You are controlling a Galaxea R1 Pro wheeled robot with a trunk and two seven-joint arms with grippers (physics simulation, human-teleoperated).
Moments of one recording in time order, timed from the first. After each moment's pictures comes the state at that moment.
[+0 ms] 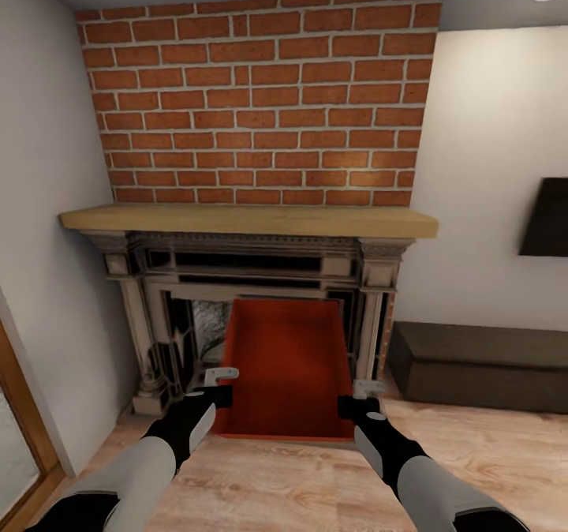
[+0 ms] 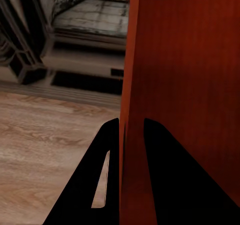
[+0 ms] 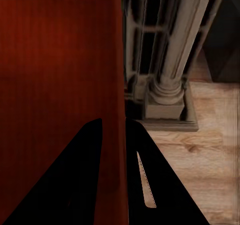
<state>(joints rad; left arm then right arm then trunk) -0.76 -0.11 0.02 -0.31 0.02 0.18 0.13 -0.71 0.09 0.08 -0.28 -0.09 0.00 -0.15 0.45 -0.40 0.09</state>
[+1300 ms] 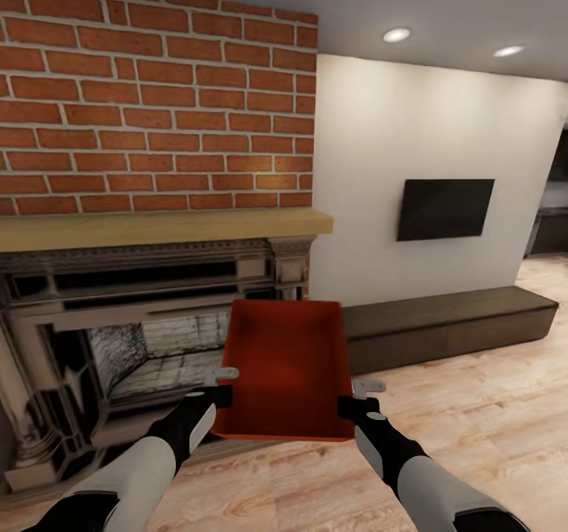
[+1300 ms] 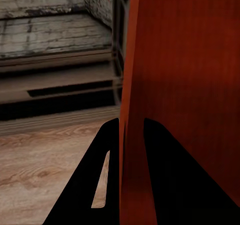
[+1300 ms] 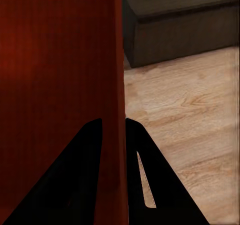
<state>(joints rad) -0.76 -0.11 0.02 -0.31 0.02 0.18 0.13 -0.71 0.09 0.08 -0.28 -0.09 0.00 -0.15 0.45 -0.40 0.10</state>
